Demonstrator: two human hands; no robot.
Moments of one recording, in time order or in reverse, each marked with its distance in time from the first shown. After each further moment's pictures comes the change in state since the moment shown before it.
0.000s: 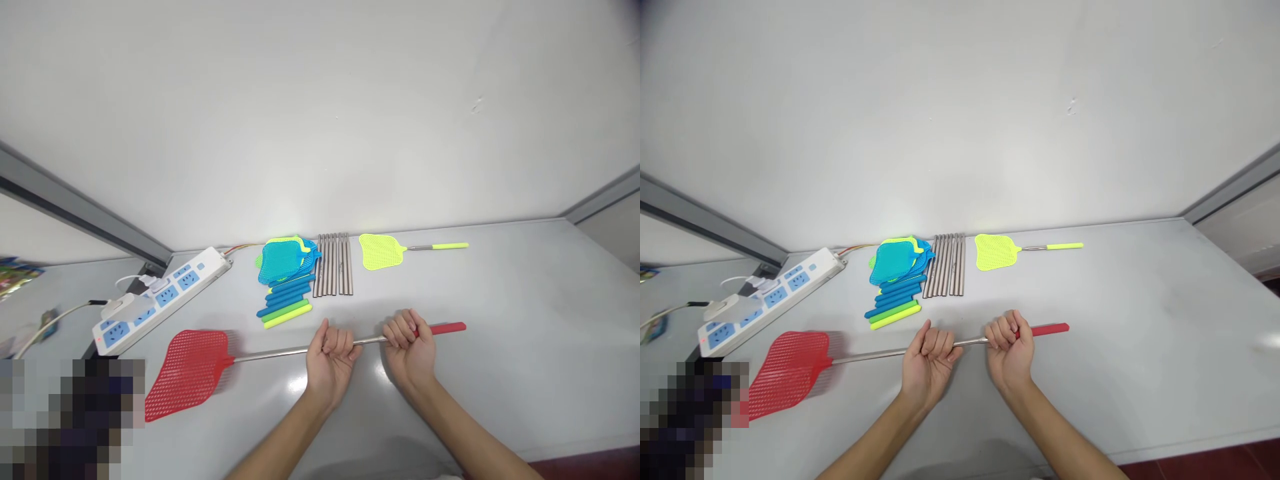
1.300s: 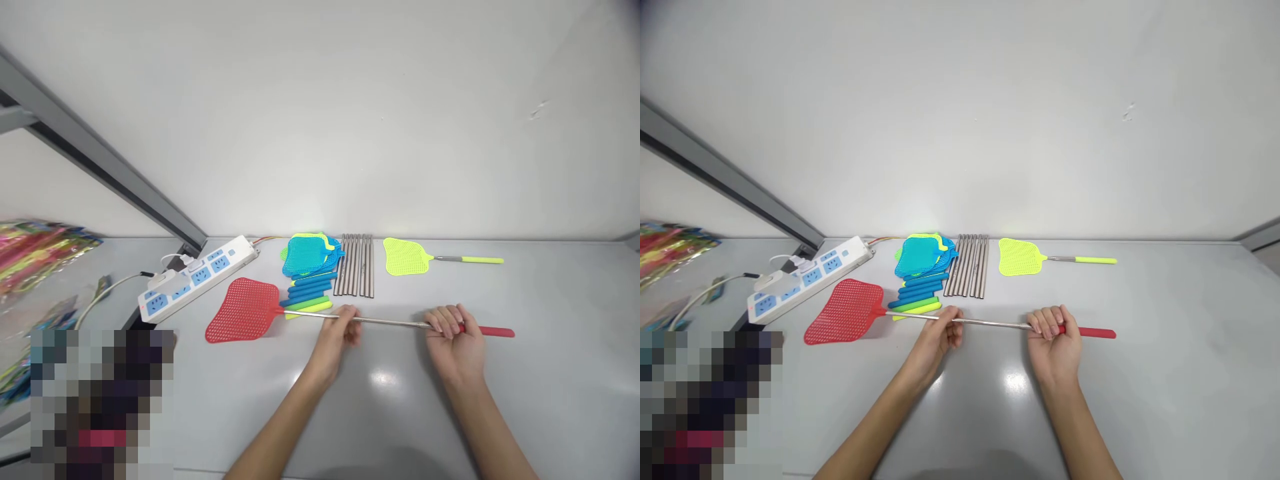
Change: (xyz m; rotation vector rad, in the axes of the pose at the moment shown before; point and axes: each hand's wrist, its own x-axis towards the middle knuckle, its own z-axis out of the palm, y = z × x) left_hand 0.010 0.031 0.006 0.853 0.090 0.124; right_hand 0.023 -0.036 0.004 0.018 -0.067 -0.025
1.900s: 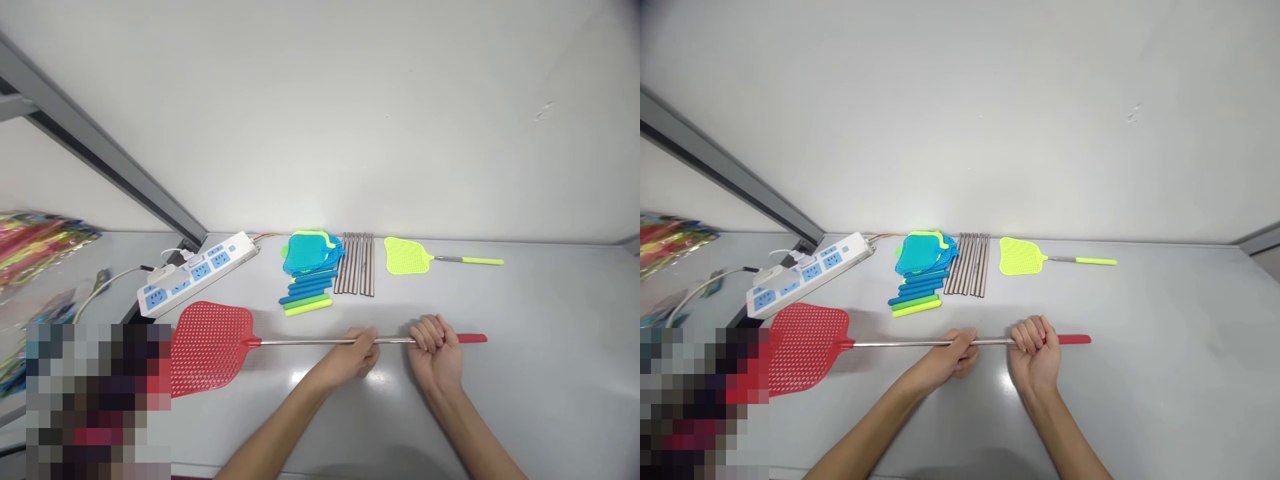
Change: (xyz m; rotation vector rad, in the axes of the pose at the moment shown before) left_hand -0.014 -0.004 0.007 0.246 -0.456 -0.177; right_hand -0.018 0.025 -0.006 -0.016 0.068 0.061
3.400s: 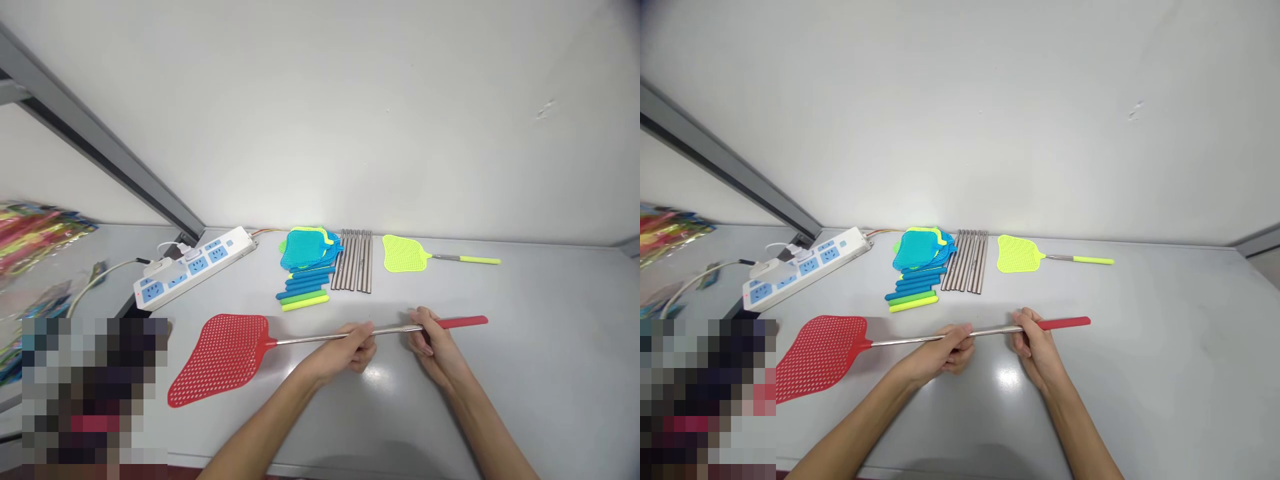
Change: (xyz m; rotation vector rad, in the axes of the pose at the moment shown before) left_hand 0.001 0.004 -0.005 -0.125 -0.122 -0.020; right_hand 0.007 -0.021 0.000 -0.750 -0.110 0.164
